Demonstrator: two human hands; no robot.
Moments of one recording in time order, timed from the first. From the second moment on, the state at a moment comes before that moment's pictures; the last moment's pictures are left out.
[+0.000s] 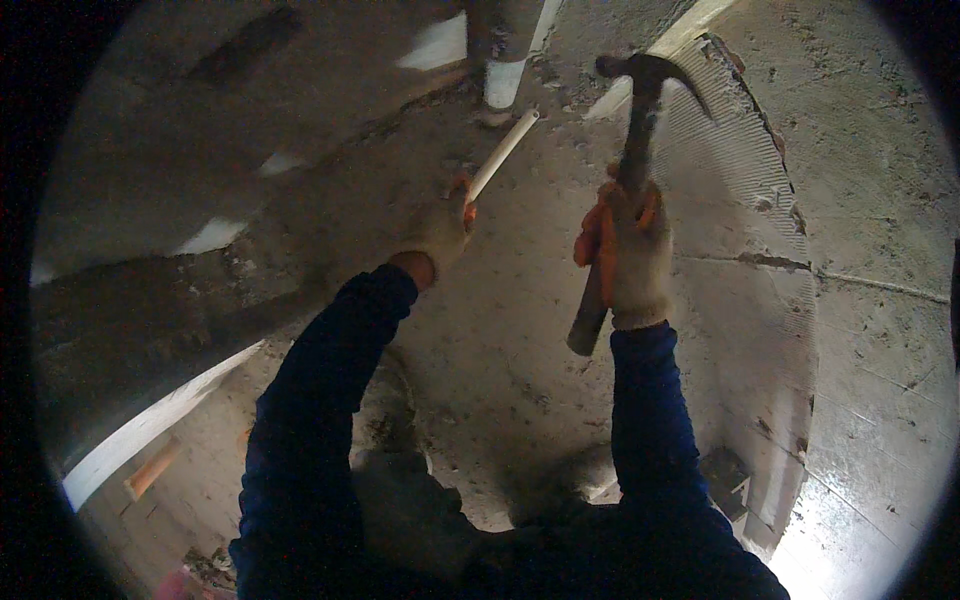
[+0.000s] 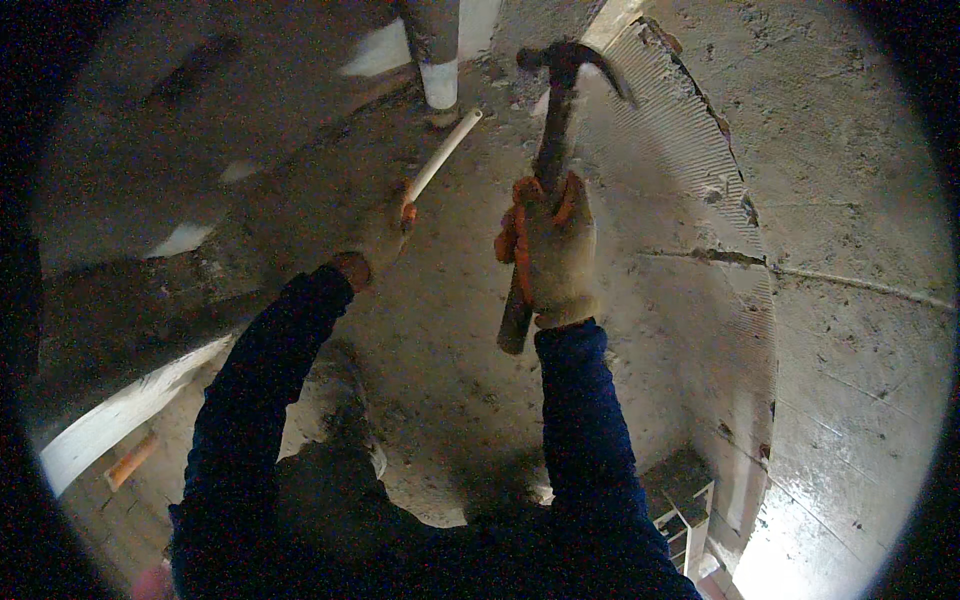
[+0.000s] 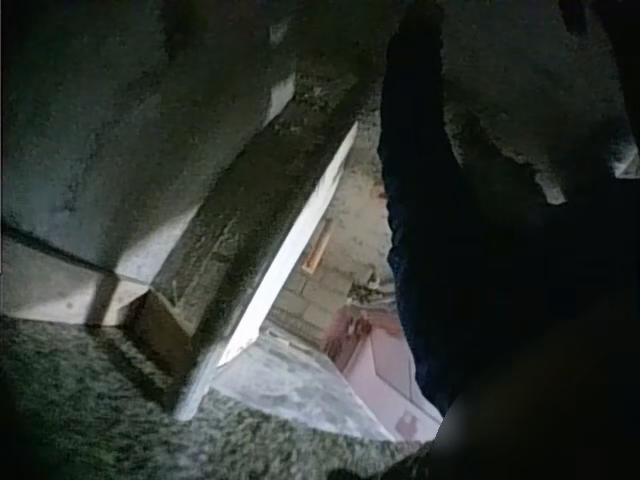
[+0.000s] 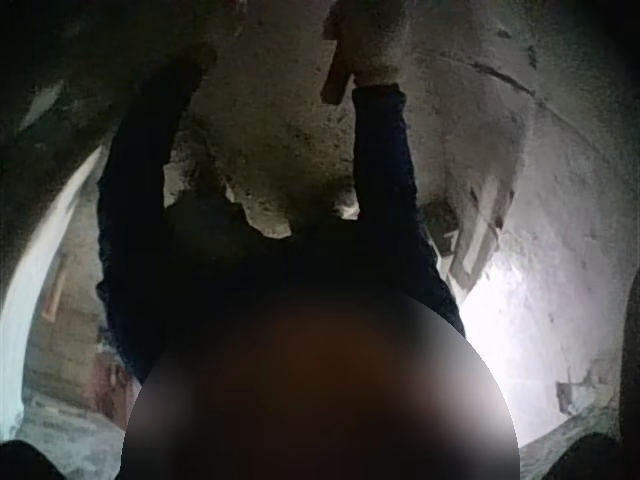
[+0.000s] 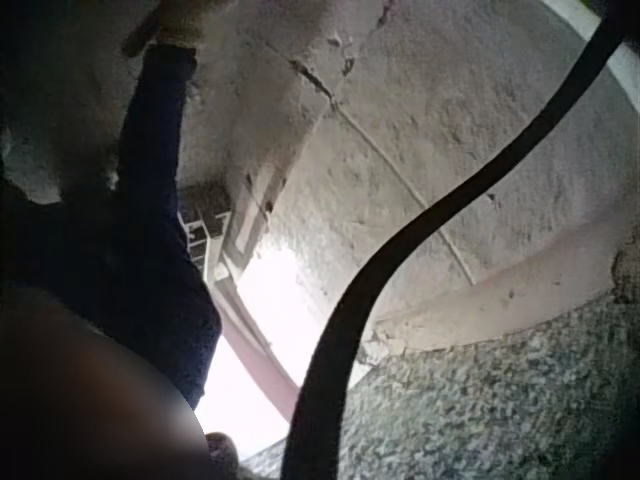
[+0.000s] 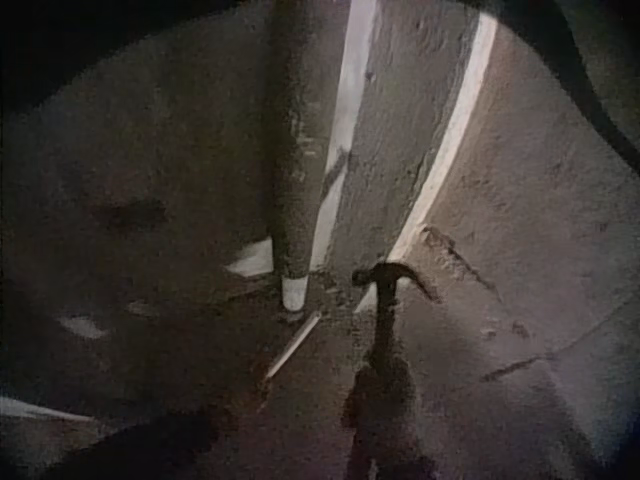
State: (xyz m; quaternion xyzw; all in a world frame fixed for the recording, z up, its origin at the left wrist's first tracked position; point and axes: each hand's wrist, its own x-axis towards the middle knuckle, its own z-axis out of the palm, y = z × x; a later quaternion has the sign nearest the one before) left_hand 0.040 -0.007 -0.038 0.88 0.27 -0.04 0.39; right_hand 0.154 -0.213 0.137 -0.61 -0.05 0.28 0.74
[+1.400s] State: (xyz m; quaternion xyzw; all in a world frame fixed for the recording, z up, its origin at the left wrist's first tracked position) left_hand 0.084 0.046 0.056 0.83 0.31 -0.26 0.39; right_hand 0.203 -0.166 0.084 -0.74 0.03 0.41 0.53
